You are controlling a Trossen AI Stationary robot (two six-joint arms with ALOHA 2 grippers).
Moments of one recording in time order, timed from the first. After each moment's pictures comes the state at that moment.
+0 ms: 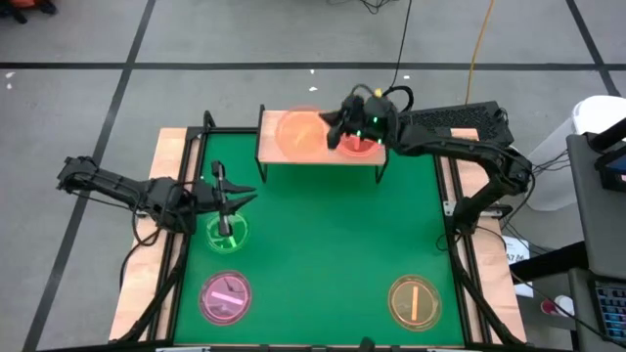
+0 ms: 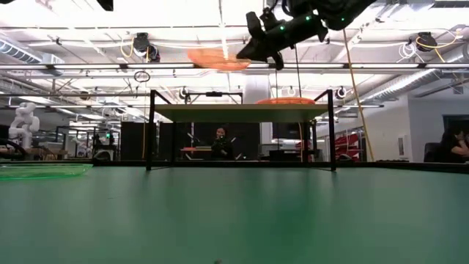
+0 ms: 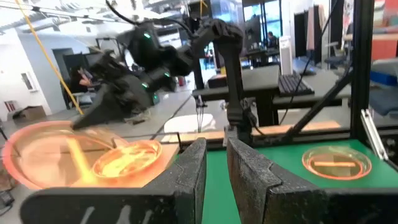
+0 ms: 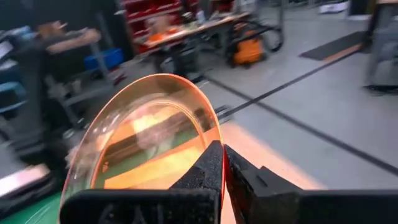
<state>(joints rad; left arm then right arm) -0.30 0.69 0.53 0.25 -0.45 0.23 -0.47 1.55 1.17 0.21 0.00 0.21</state>
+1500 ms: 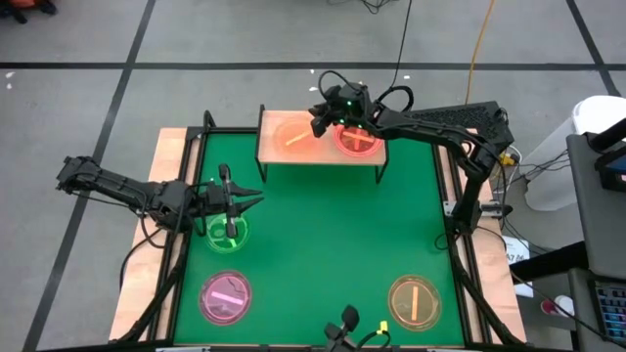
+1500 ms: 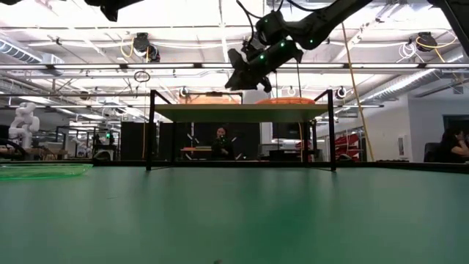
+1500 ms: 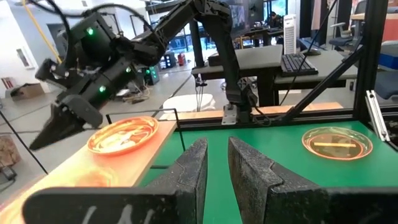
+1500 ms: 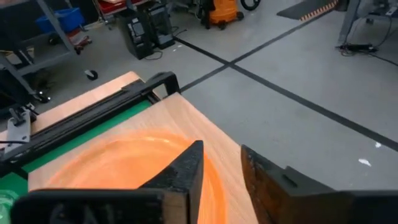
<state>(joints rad) -0.28 0.74 0.53 0.21 -0.45 0.15 -0.57 1.82 1.41 0.06 -0.03 0.18</state>
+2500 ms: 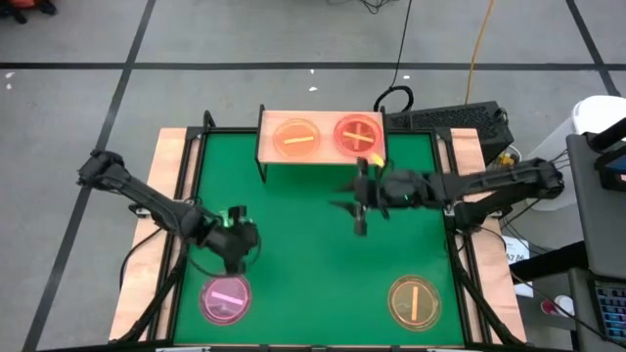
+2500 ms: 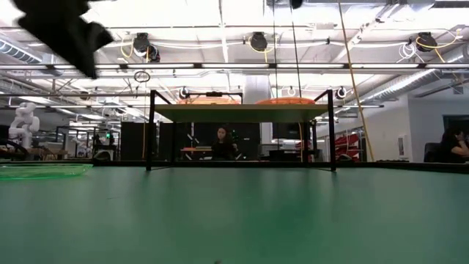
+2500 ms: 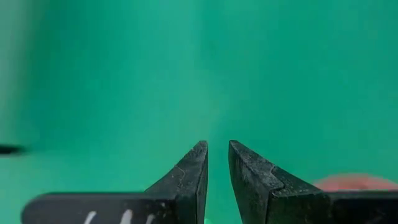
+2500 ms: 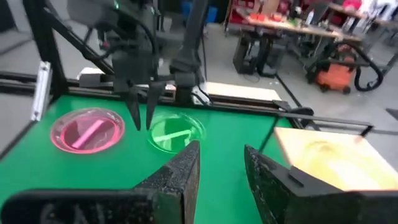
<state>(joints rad) -0.49 1.26 0.92 -0.79 -0.29 -0.43 0.12 1.27 1.03 -0.03 0.21 -0.09</state>
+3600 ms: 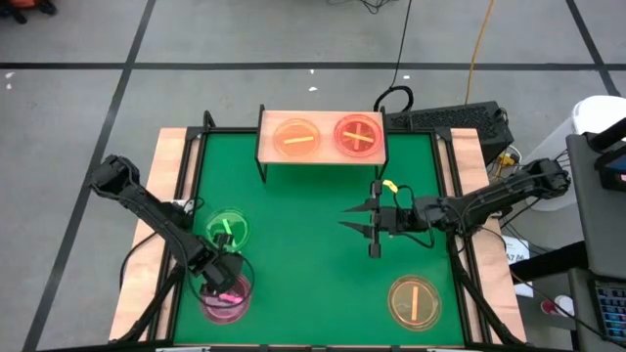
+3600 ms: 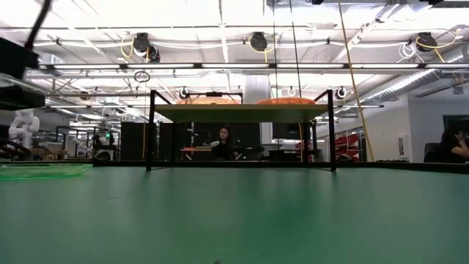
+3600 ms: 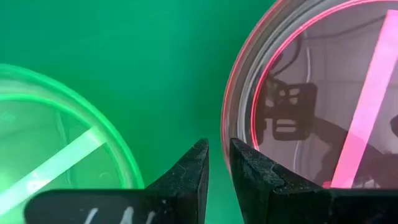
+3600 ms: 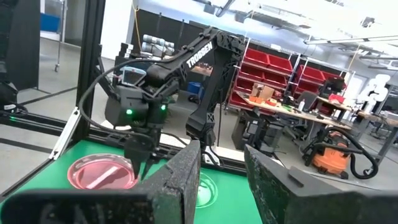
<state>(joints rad) -0.73 1.41 0.71 -0.75 -0.04 -0.57 0.27 1.19 0.64 0.63 0.29 -0.25</state>
